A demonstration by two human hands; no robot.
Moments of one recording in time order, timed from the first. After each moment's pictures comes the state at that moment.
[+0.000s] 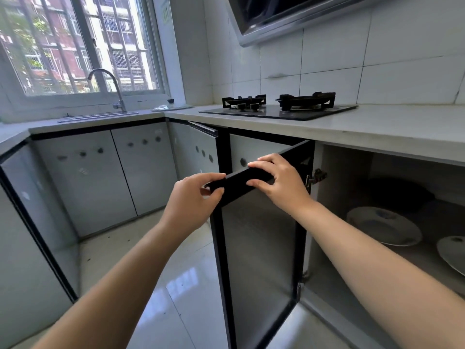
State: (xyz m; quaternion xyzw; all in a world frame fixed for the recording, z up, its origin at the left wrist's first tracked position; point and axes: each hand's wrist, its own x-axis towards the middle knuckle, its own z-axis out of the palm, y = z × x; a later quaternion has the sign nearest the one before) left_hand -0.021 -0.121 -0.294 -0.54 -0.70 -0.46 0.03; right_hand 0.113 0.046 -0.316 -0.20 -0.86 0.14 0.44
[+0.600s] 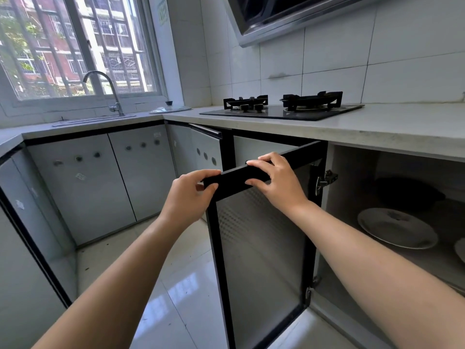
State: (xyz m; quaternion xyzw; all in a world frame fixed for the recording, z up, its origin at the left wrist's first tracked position) left_hand -0.083 -0.099 -0.298 -0.54 -0.69 -0.48 0.01; right_hand 0.062 0.056 -0.321 -0.24 -0.86 0.09 0.45
